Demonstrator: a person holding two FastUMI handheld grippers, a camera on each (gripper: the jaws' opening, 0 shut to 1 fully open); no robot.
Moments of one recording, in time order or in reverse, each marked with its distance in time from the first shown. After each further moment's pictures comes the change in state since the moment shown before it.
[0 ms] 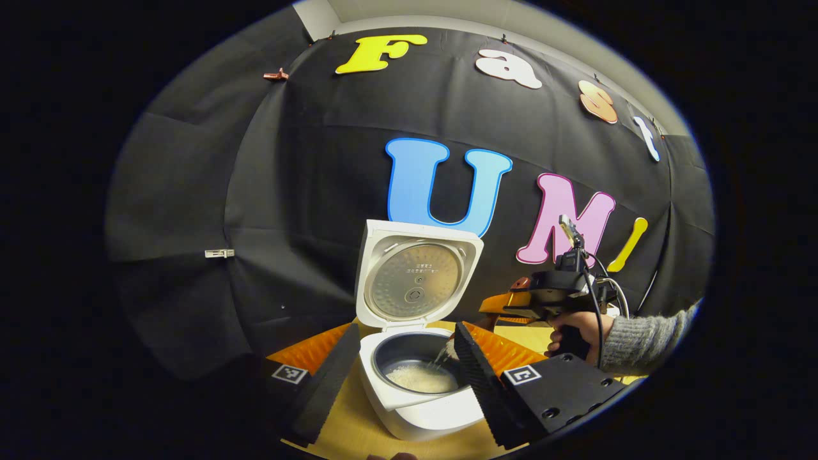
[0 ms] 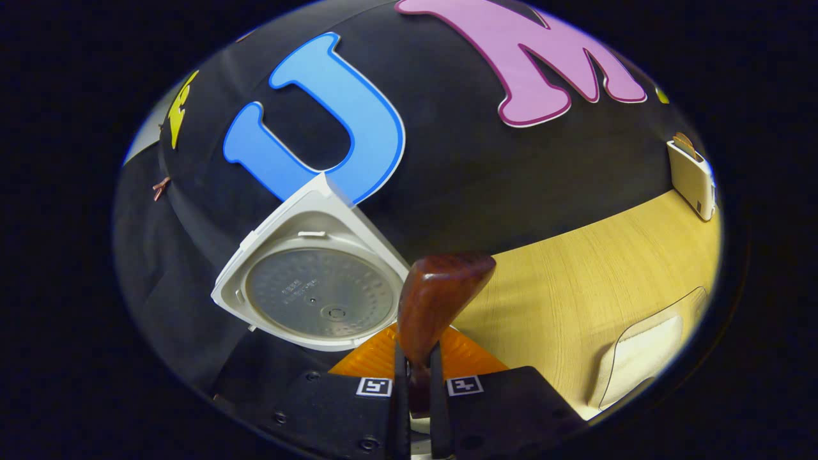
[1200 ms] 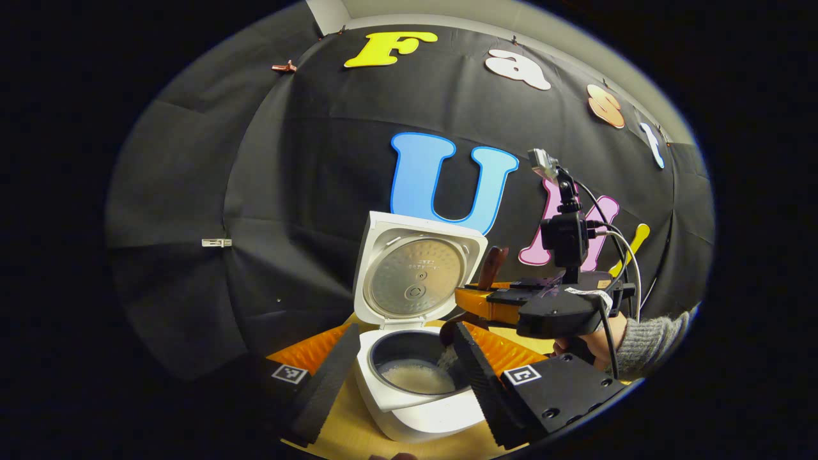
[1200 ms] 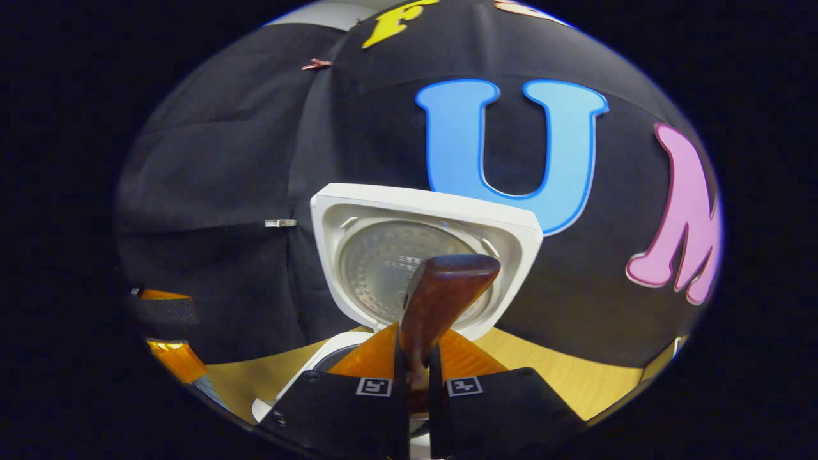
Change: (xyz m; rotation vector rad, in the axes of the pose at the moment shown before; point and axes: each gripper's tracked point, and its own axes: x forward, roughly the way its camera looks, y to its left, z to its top) left arm 0.012 -0.001 -0.012 -0.039 0.009 -0.007; right arm -0.030 0.104 -0.014 -0.844 -0.109 0.203
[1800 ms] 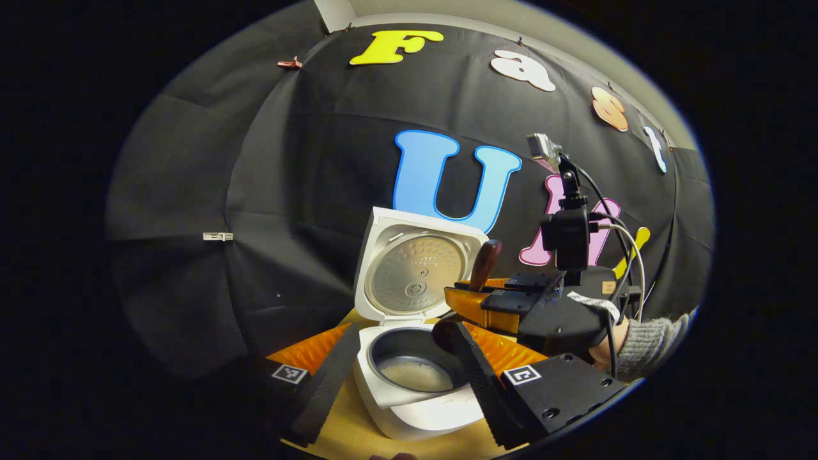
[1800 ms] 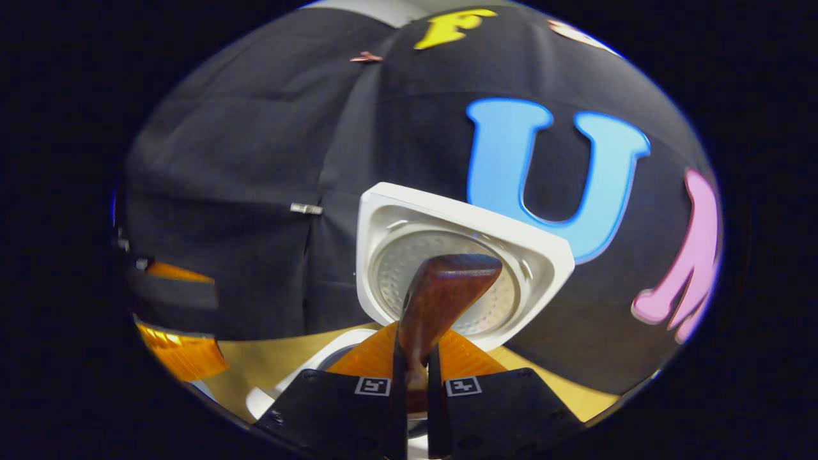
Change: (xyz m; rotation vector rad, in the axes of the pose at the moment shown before) left arm -0.002 0.000 -0.008 -0.026 0.013 0.000; right arm -0.004 0.003 -0.005 0.114 0.012 0.033
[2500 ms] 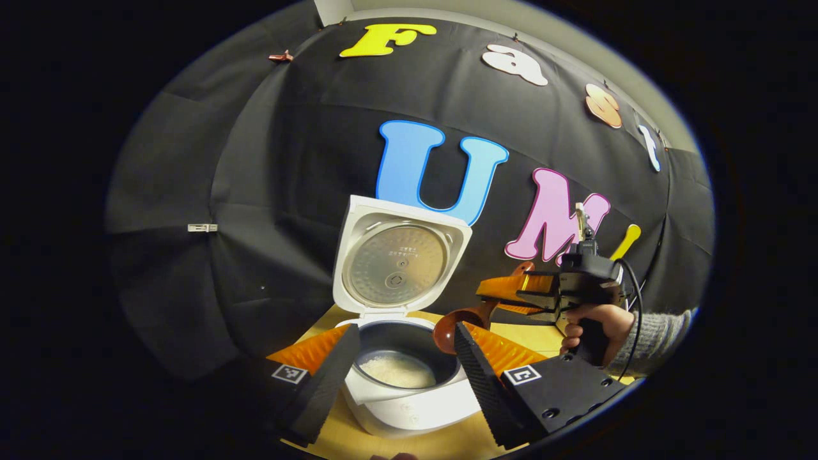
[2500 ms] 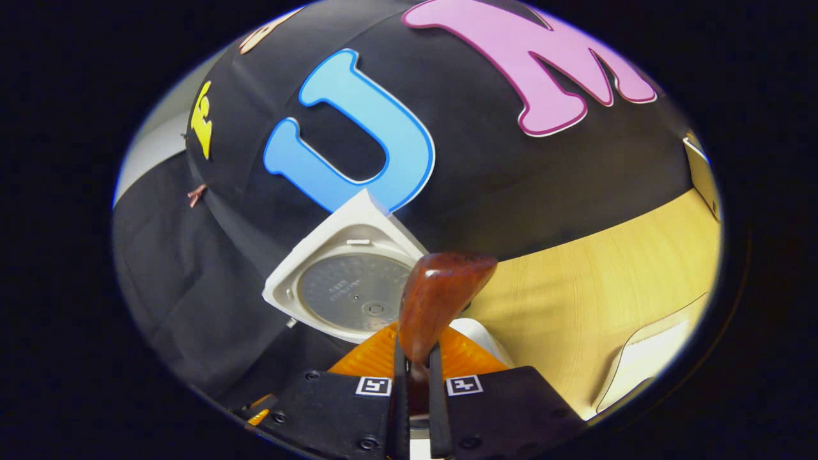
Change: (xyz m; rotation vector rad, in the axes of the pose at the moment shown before) left arm 0.011 -0.032 -0.008 -0.001 0.029 -0.056; right arm -0.037 -0.100 -0.020 0.810 -0.035 -0.068
